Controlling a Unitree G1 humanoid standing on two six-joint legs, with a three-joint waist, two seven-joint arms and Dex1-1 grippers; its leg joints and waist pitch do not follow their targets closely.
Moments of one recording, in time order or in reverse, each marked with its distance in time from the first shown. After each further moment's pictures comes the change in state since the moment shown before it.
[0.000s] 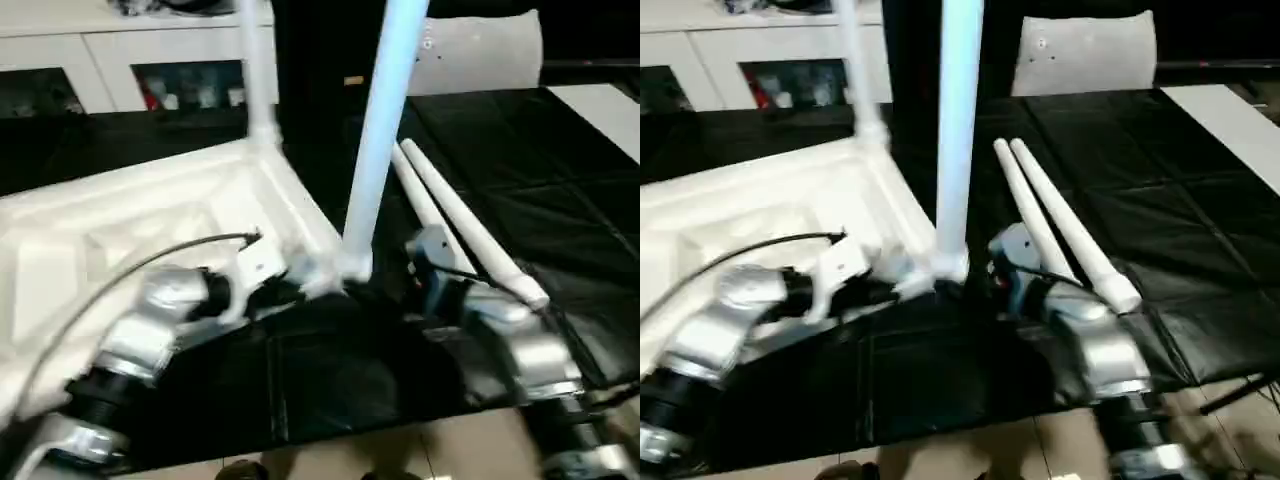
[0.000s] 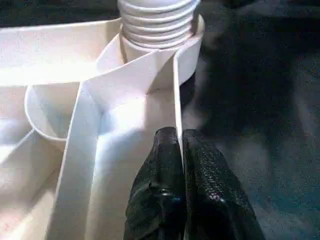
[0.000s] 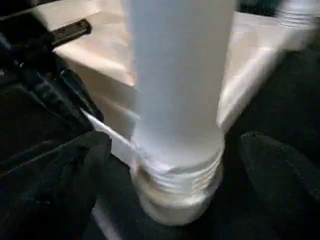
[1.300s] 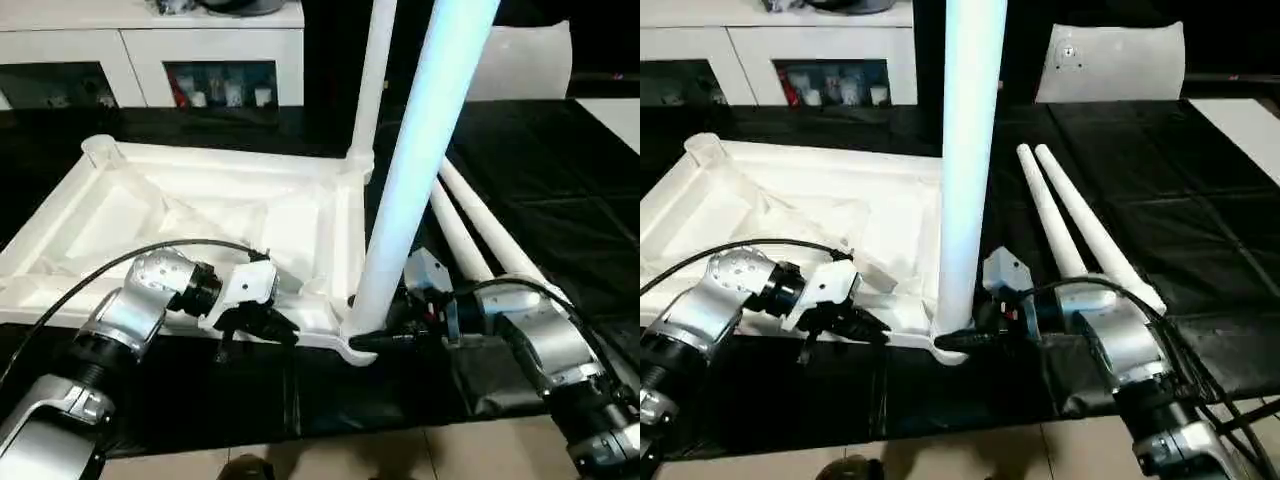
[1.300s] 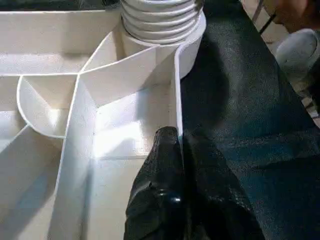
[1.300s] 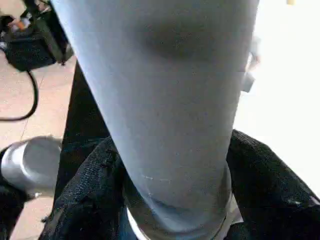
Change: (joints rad) left arm -0.117 0.047 -0.089 0.215 -0.034 -0.234 -0.291; right arm -0.028 -0.069 0.114 0.000 0.053 0.022 0.317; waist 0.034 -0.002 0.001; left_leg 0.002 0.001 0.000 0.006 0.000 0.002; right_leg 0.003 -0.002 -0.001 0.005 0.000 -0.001
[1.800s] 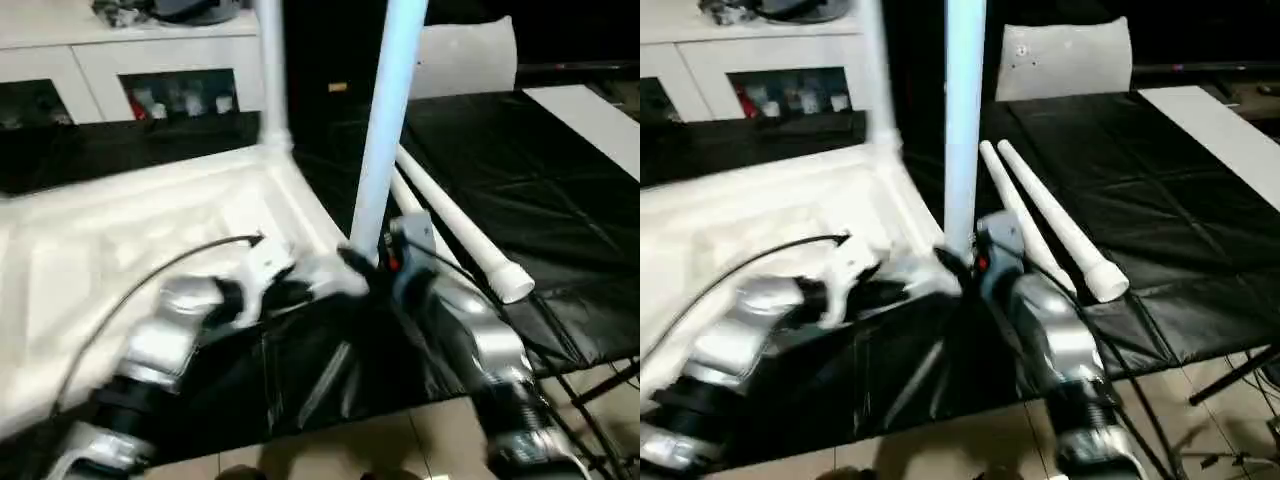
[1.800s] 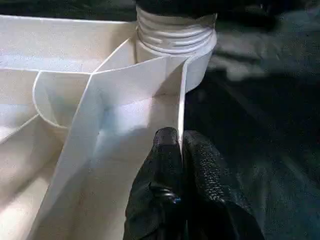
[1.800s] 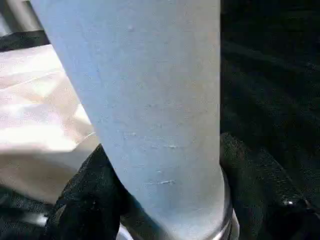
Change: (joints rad) left arm 0.151 -0.271 0.156 -0.290 0.082 0.490 0.617; right arm -0.075 0.398 -0.229 0.143 -0.098 0.091 -0.834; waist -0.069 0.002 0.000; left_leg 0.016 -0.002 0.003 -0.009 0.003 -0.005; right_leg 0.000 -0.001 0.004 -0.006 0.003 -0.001
